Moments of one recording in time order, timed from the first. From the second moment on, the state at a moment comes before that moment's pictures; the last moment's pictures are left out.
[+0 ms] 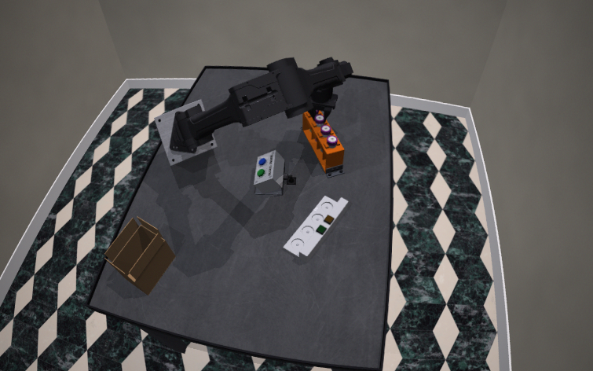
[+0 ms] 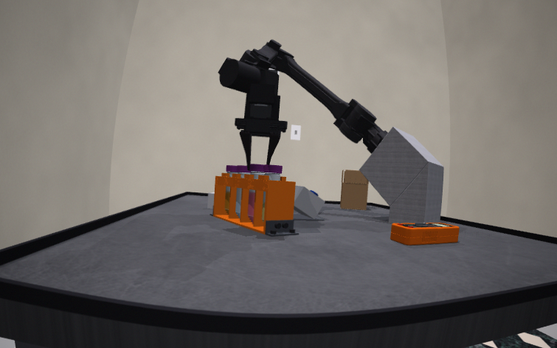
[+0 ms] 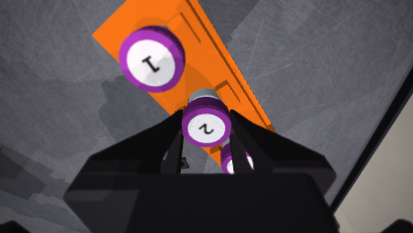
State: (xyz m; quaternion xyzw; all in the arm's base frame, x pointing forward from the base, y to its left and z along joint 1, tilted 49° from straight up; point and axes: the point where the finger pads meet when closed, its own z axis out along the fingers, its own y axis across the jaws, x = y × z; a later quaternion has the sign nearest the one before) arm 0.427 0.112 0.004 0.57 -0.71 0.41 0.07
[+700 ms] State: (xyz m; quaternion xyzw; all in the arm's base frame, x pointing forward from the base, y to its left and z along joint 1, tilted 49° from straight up) arm 0.427 0.112 0.004 0.79 -0.45 0.35 0.21
